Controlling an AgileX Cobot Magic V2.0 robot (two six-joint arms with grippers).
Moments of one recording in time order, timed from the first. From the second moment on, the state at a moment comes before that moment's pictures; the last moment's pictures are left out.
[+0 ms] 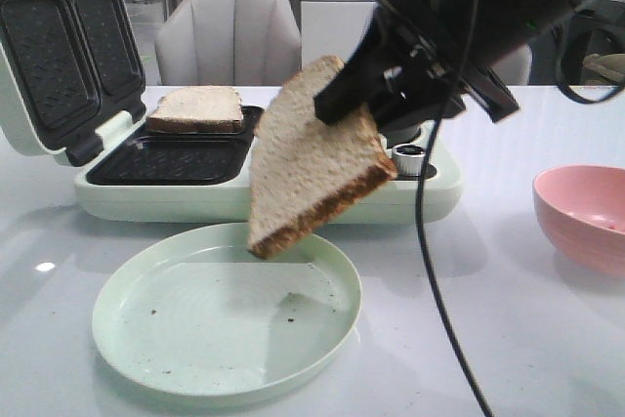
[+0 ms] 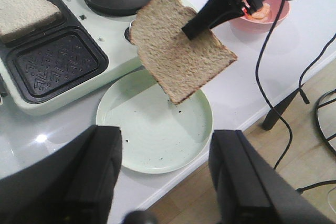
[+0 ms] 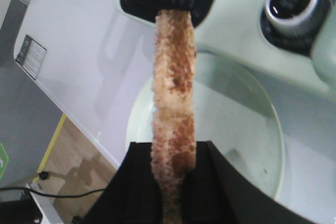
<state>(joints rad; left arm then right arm) -0.97 0.69 -0.83 0.27 0.84 -0.39 0.33 1.60 -1.03 1.09 0.67 -0.68</state>
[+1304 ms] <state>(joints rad) -0.97 0.69 -0.83 0.27 0.83 -0.39 0.42 2.13 -1.69 1.08 0.60 -0.69</state>
